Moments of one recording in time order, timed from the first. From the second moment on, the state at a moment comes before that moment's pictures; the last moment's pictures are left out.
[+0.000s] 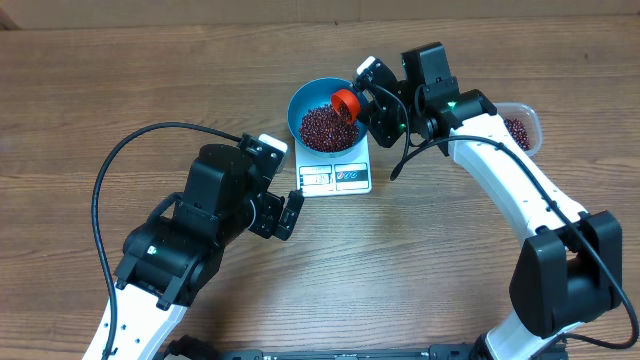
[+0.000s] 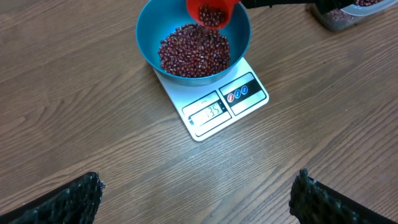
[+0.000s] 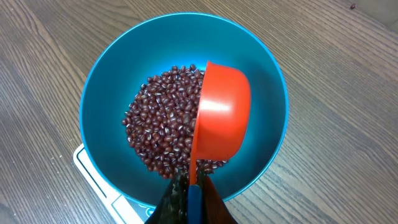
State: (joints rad) left arm -0.45 1.05 1.10 -0.84 0.02 0.00; right arm 0.33 1.81 1.45 -0.57 -0.37 -0.40
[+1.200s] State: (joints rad) left arm -0.45 1.05 1.10 -0.84 0.02 0.00; right arm 0.33 1.81 1.45 -0.57 -0.37 -0.47
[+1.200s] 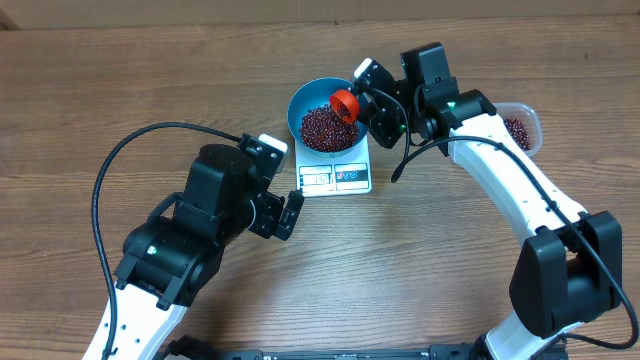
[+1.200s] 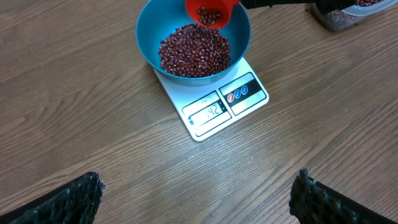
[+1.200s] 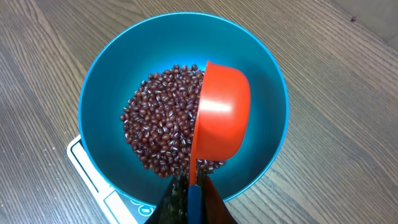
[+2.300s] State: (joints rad) left arm -0.45 1.05 1.10 -0.84 0.02 0.00; right arm 0.33 1.81 1.45 -0.57 -0.37 -0.66
